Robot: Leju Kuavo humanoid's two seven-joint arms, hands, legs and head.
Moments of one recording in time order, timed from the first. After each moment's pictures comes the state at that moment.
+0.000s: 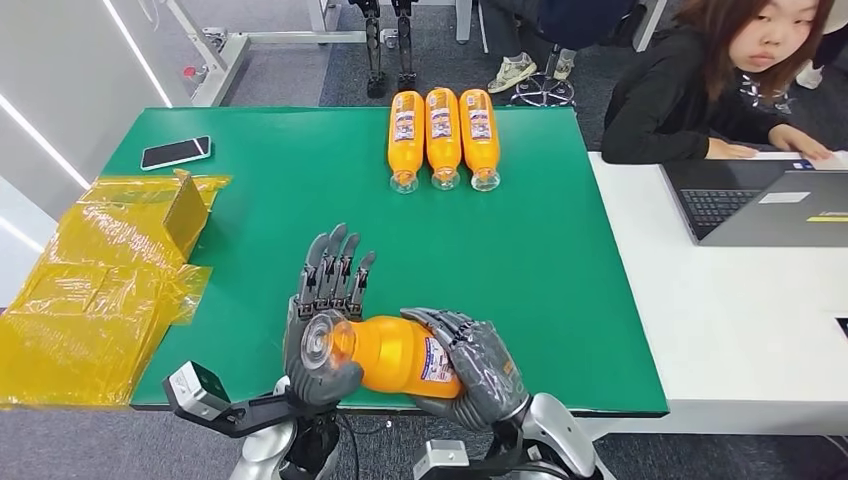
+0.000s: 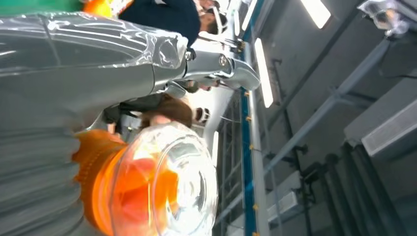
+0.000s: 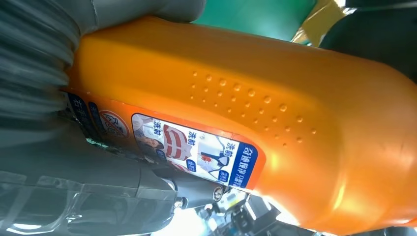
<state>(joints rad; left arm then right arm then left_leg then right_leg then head) -0.11 -0.25 -0.46 -1.15 0.09 -0.36 -0.70 -0.12 -0.14 0.67 -1.57 0.85 -0.21 -0.36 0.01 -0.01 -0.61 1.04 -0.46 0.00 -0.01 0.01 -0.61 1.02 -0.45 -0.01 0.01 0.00</state>
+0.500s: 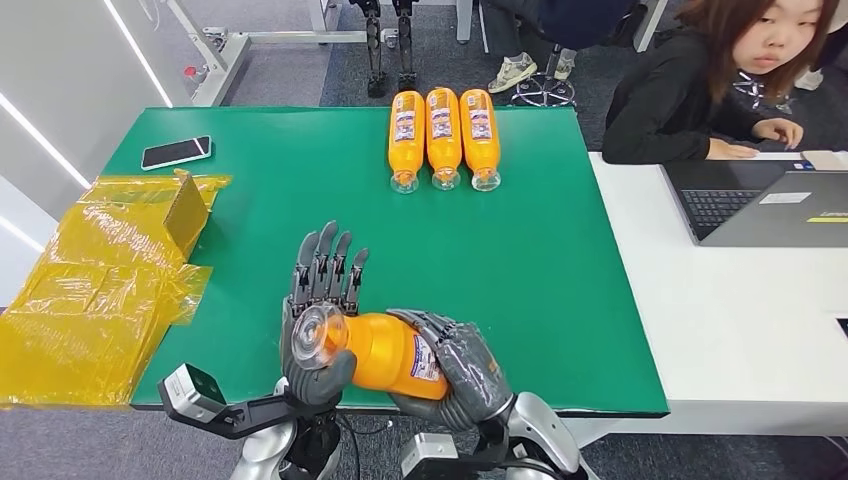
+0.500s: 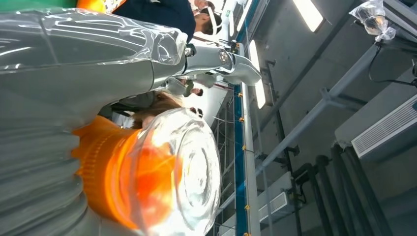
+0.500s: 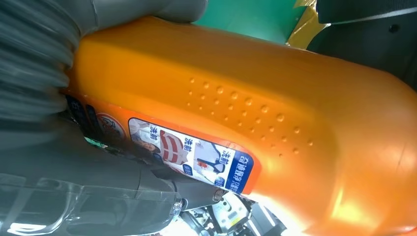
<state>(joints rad) -0.11 -0.25 -0.47 -1.16 0.11 -0.37 -0.70 -0.14 -0.09 0.69 -1.53 0.79 -0.15 -0.36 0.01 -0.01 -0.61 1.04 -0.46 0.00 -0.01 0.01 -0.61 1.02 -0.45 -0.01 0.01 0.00</state>
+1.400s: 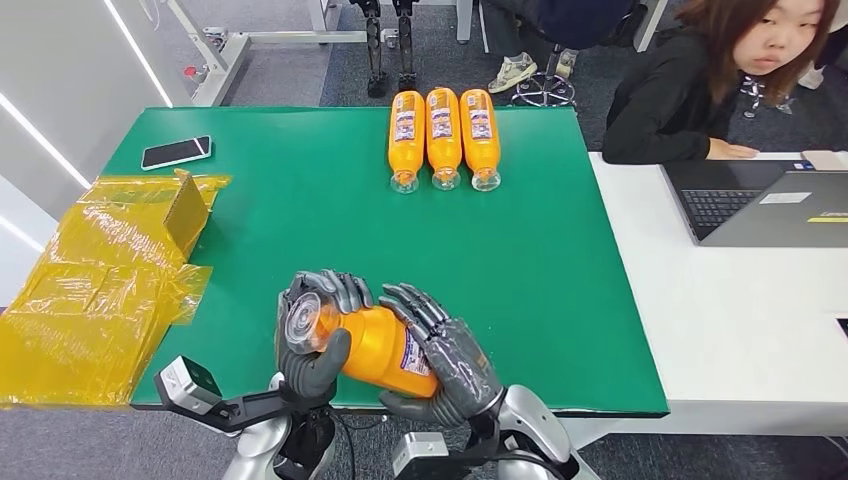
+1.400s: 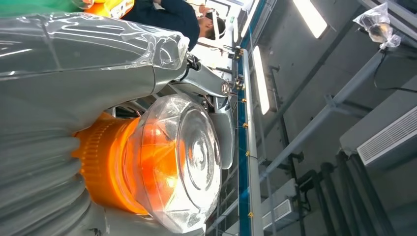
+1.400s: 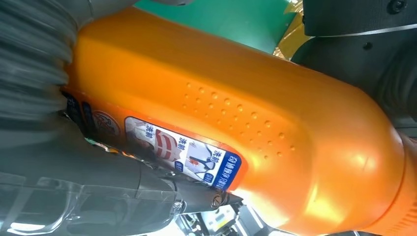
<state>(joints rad) -0.12 -0.22 -0.47 -1.15 0.16 -0.36 -0.70 -0.18 -0.08 0.72 -1.48 0.76 -0.16 -0.38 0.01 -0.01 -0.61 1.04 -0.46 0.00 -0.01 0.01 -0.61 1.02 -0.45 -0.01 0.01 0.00</state>
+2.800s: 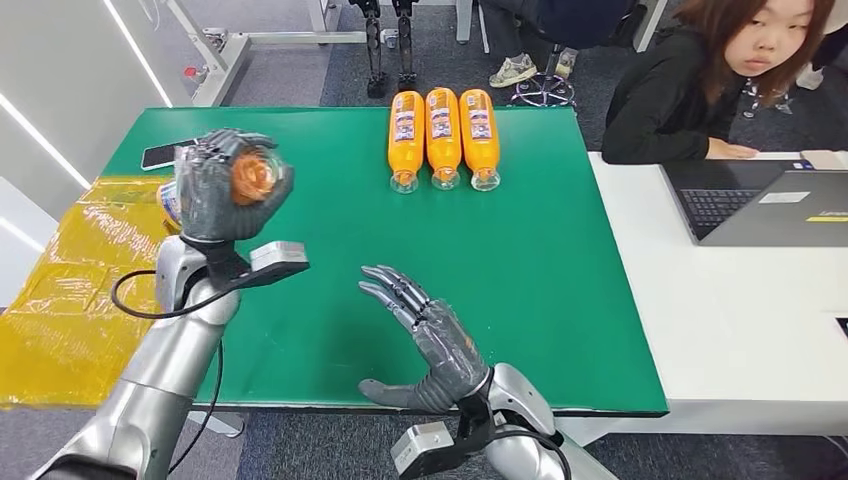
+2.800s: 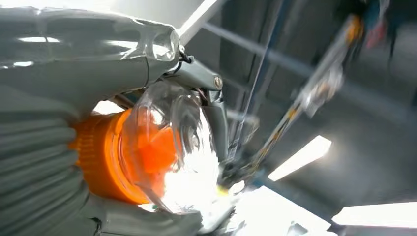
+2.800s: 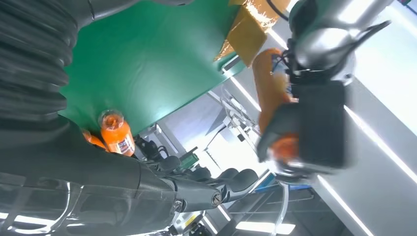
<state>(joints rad) -0.64 0.03 -0.36 -0.79 -0.97 0.59 -0.53 -0.32 -0.09 0.82 -1.43 0.56 -0.24 -0.48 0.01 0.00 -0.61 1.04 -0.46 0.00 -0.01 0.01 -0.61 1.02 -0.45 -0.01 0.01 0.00</state>
